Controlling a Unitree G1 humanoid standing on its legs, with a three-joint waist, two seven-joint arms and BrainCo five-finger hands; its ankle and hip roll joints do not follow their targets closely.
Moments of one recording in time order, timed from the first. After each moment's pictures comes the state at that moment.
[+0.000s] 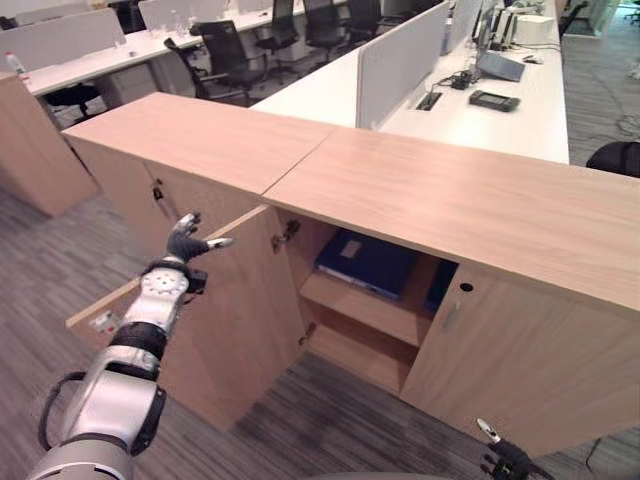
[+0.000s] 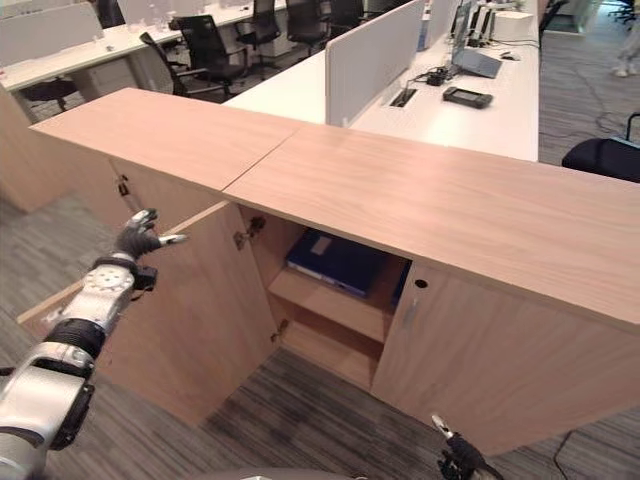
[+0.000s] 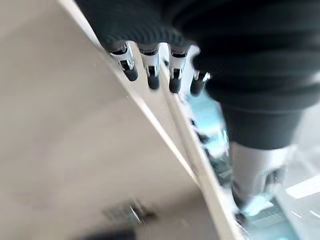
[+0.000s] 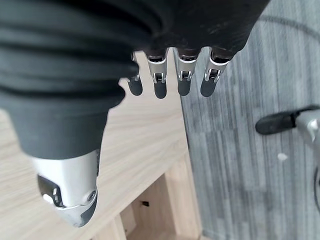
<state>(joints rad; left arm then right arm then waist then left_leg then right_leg) -0.62 0.51 -0.24 0.87 -0.26 -0.13 0.10 -0.02 -0.37 -0.04 1.28 0.73 -0.03 0.14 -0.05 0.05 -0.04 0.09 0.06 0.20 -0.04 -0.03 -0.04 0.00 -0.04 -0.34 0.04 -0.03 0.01</state>
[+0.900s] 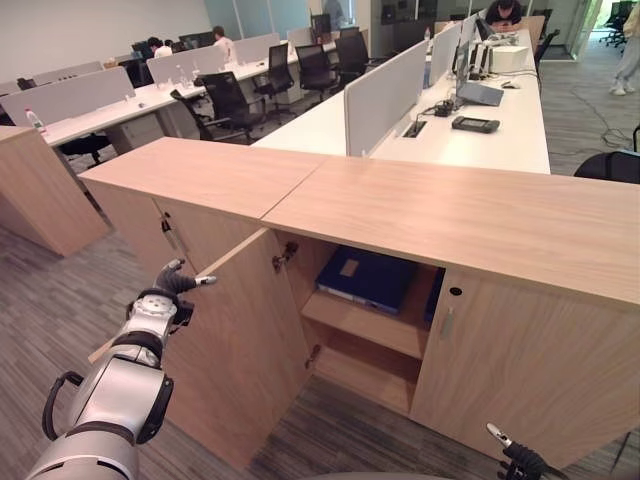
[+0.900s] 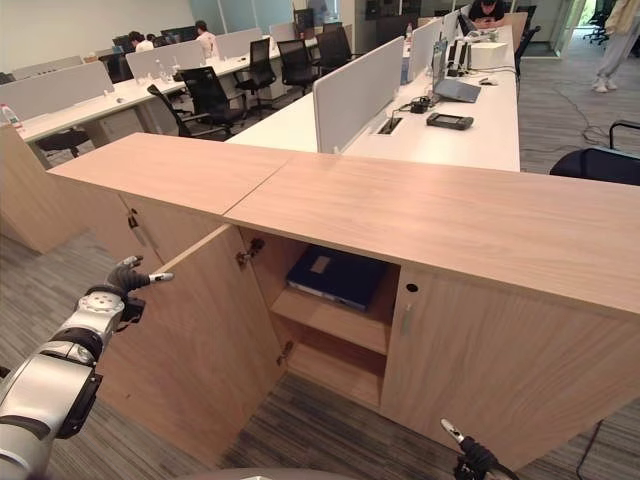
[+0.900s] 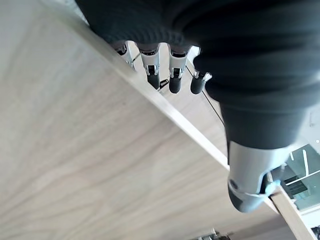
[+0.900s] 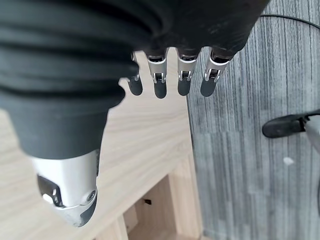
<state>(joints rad) -0.71 0.54 -0.32 1.28 -0.21 -0.06 0.03 -0.03 -0.42 0.00 1.30 0.69 0.01 0.13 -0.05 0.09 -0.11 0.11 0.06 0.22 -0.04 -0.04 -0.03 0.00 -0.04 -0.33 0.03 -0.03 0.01</state>
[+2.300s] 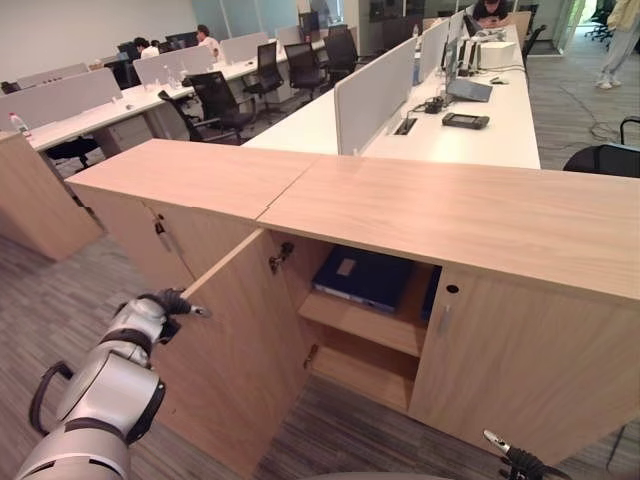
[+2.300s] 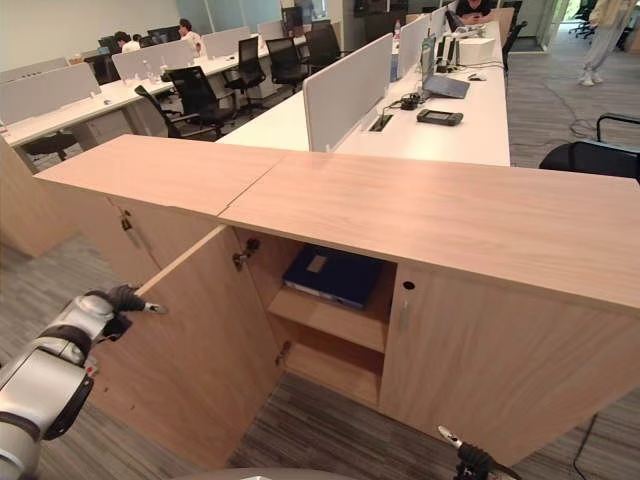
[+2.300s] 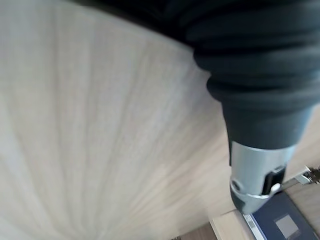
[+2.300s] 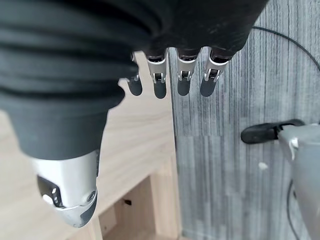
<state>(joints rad) -0.76 0.59 -0.56 1.32 0.07 0.11 -0.20 -0.05 -0.44 0.05 1.34 0.62 0.08 0.17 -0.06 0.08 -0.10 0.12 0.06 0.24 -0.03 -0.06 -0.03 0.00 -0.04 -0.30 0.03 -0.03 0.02</state>
